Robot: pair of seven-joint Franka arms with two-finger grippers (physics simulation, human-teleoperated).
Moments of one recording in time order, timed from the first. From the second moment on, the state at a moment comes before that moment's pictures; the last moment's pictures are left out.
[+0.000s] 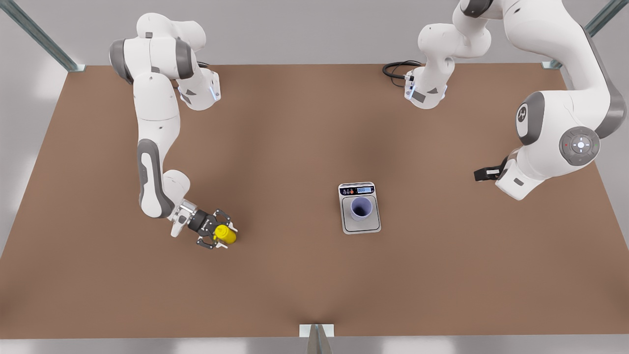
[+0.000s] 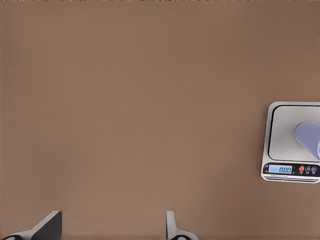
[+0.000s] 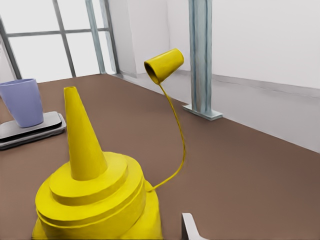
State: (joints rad) left arm -0.13 0.20 0.08 -1.49 0.08 1.48 -0.13; right arm 0.40 0.71 -0.33 -1.89 1.96 2.05 -2.39
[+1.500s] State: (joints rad) left arm -0.13 0.20 0.08 -1.49 0.08 1.47 -0.13; right arm 0.38 0.72 -0.33 -1.91 1.95 2.00 -2.39
